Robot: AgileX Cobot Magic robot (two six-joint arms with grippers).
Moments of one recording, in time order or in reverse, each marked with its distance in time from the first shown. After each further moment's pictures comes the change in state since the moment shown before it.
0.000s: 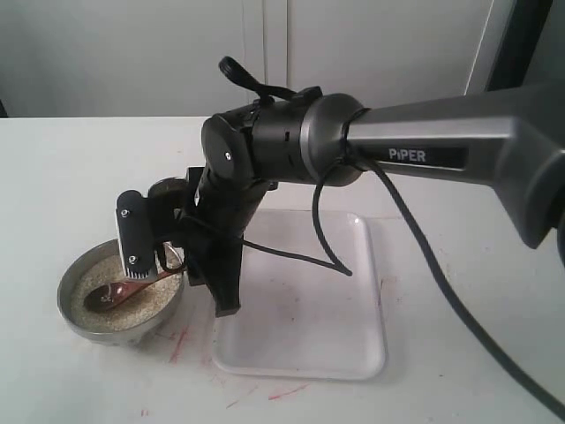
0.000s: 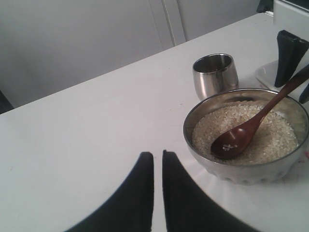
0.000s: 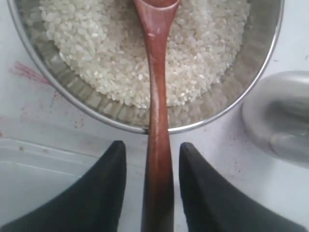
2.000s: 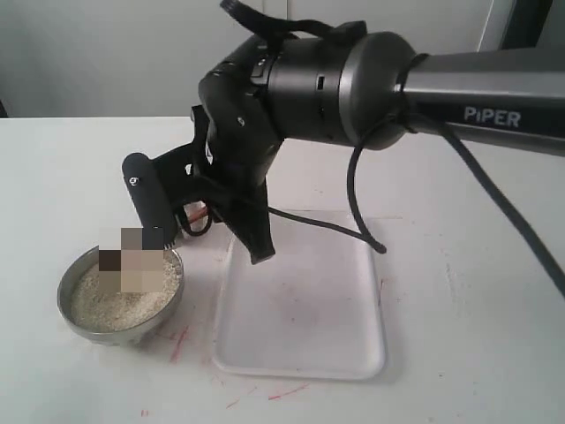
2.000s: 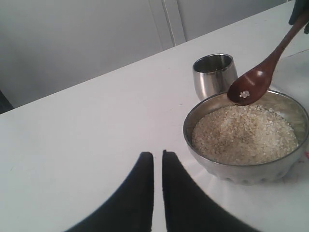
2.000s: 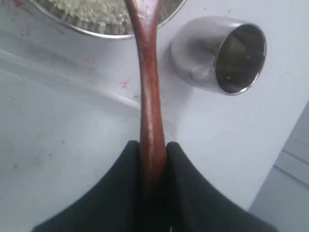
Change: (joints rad) left arm 0.000 0.000 0.000 0.000 0.000 0.000; right arm 0.029 -0.142 -0.004 -0.380 0.067 0.102
